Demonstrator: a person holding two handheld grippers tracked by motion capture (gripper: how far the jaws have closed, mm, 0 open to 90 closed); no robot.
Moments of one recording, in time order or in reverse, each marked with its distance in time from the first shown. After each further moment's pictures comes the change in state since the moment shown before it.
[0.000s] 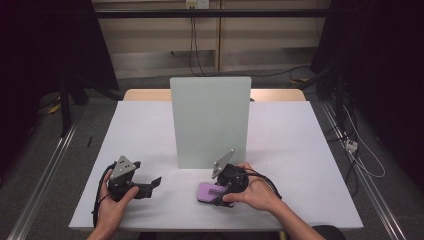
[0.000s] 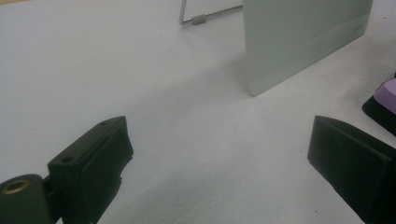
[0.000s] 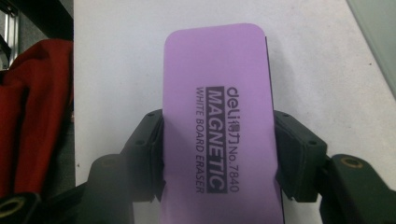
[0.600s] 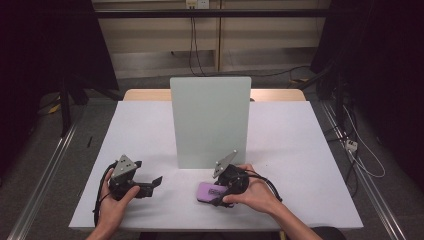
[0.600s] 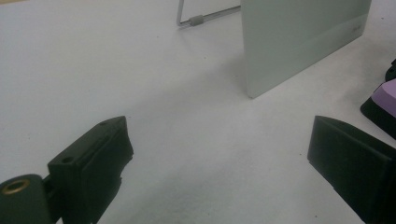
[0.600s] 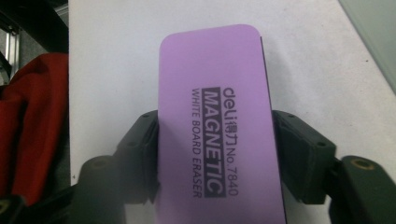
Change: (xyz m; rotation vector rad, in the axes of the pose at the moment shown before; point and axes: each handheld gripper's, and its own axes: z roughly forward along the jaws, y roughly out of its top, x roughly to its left) left arm 0.000 0.002 0.003 0.000 -0.009 0.000; right arm 0.000 -0.006 0.004 -0.048 -0.021 0.048
